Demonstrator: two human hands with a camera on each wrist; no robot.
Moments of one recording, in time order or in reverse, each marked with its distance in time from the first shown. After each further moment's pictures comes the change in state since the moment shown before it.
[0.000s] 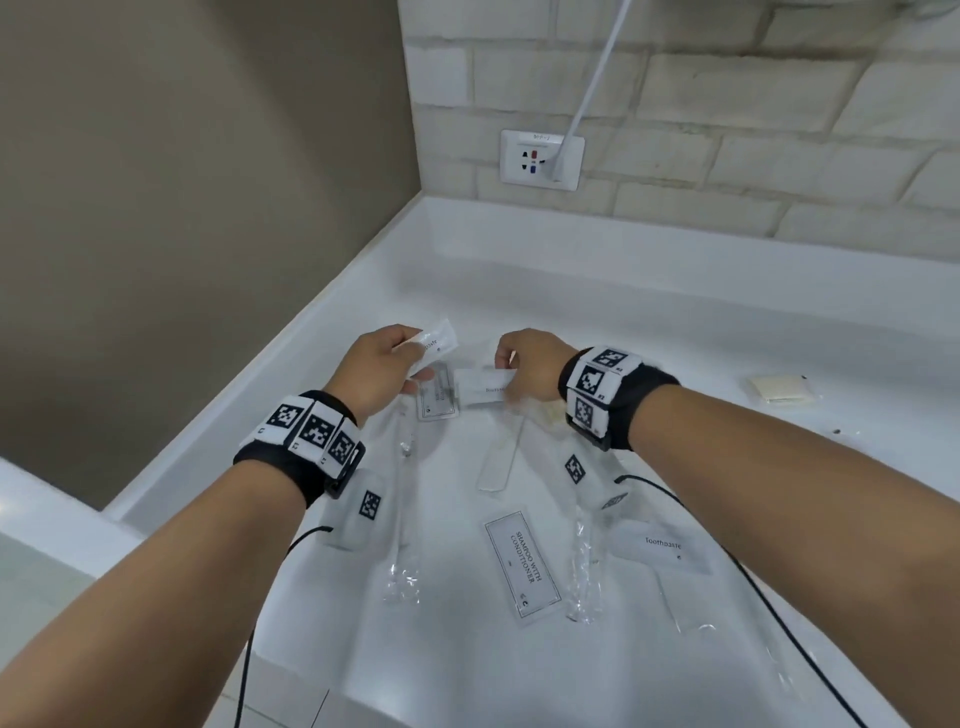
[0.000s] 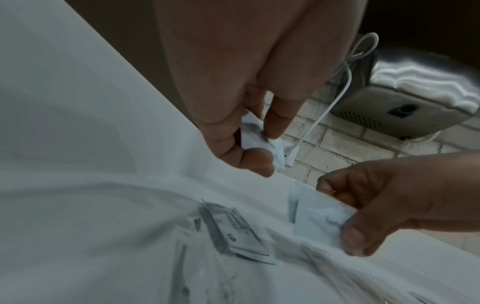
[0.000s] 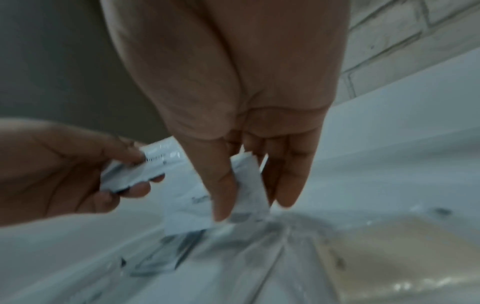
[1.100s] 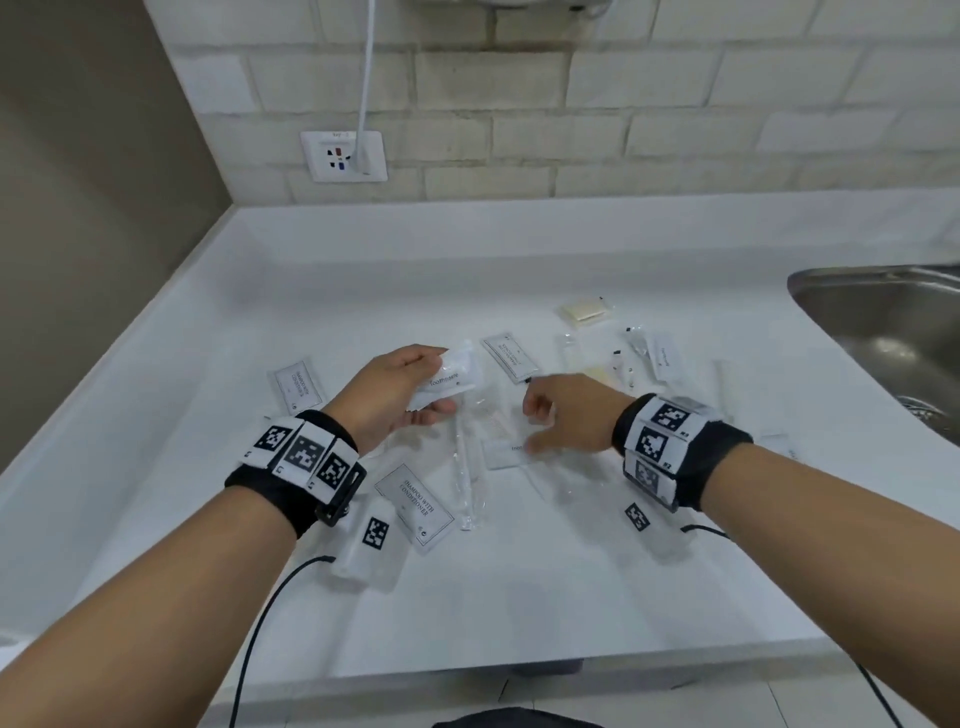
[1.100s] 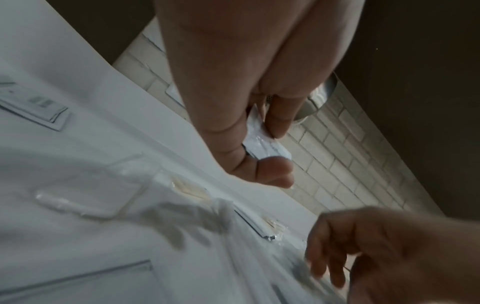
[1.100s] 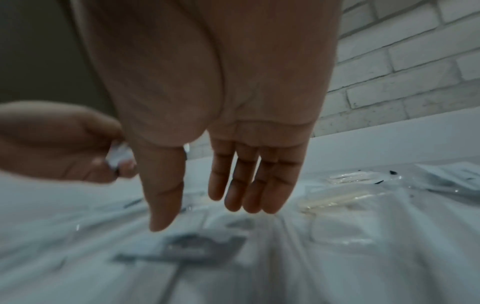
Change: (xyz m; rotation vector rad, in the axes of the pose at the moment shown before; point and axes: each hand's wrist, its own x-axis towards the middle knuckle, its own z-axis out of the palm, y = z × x) left_hand -0.075 0.035 0.109 -0.211 -0.548 -0.070; right_hand -0.202 0.089 0.031 0.075 0.120 0.298
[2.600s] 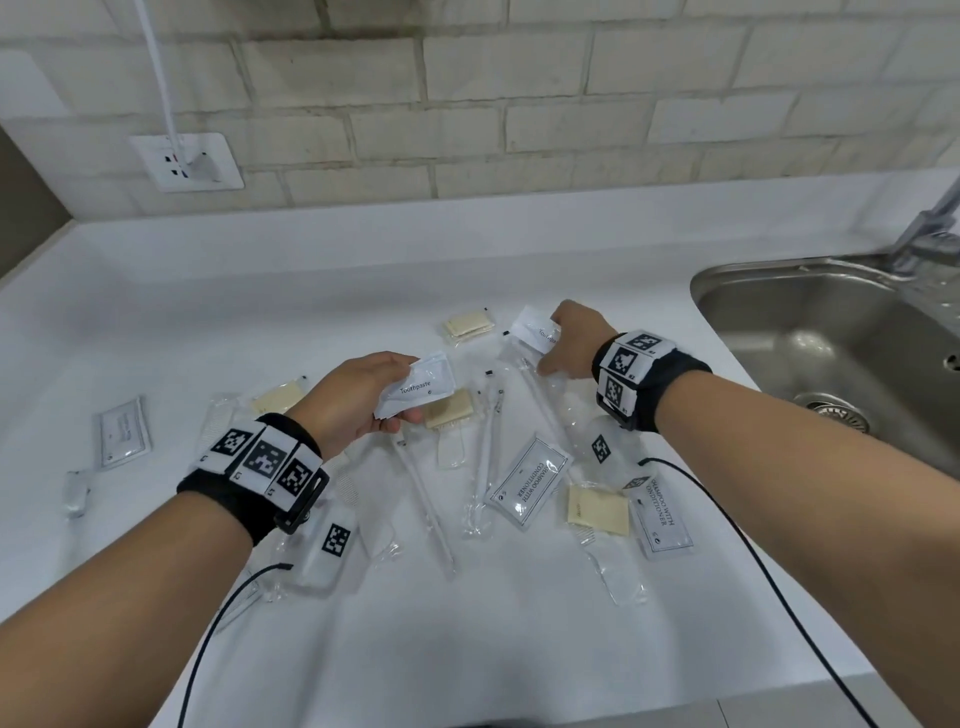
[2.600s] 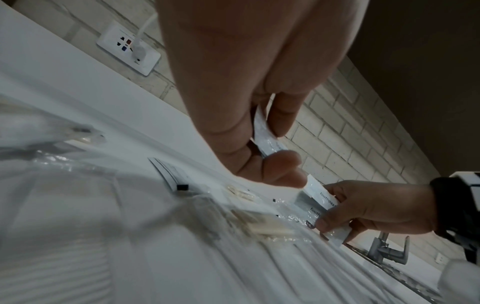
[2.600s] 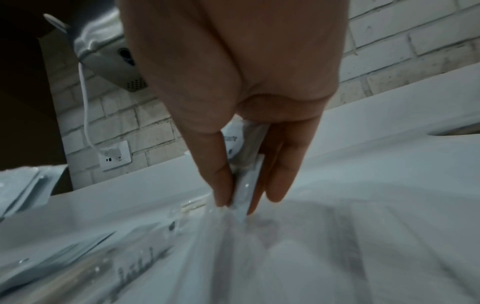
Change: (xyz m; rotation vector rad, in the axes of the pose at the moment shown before) left_hand 0.067 0.022 0.136 0.086 -0.021 -0.057; right_hand 0.029 0.165 -0.103 0.154 0.231 0.346
